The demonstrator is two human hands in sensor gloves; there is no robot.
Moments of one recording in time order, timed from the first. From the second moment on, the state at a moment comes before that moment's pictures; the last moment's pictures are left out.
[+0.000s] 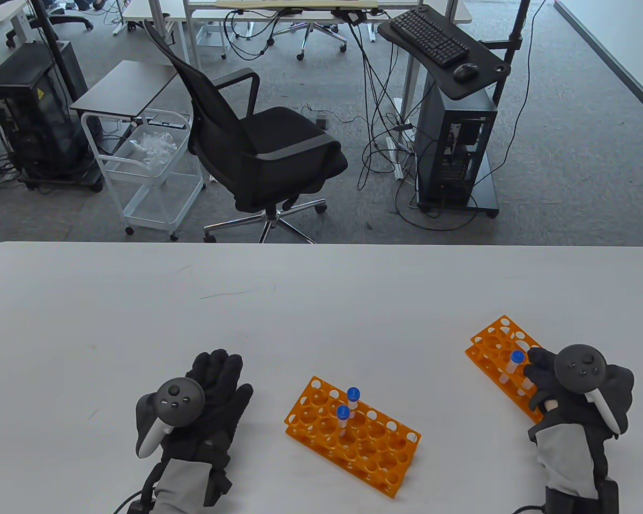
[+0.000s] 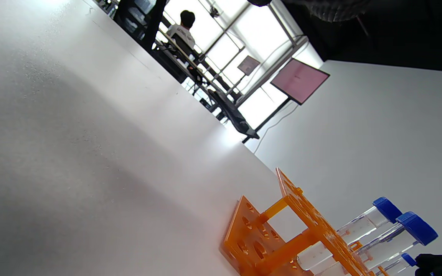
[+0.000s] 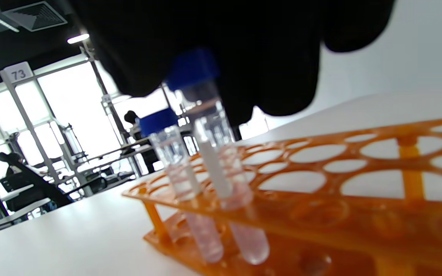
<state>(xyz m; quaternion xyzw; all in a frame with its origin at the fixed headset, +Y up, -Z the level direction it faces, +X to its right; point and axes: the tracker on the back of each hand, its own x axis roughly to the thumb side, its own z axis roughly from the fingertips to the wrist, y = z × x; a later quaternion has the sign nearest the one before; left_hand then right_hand) -0.235 -0.746 -0.344 -0.07 -0.09 0.36 0.92 0.367 -0.670 -0.370 -0.10 -0.10 0.97 0.18</state>
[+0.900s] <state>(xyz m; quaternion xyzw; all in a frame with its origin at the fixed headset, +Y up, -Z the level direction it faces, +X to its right) -0.235 -0.746 -0.344 -0.07 -0.10 0.36 0.92 0.365 -0.677 -0.372 -0.11 -0.08 0.97 0.18</state>
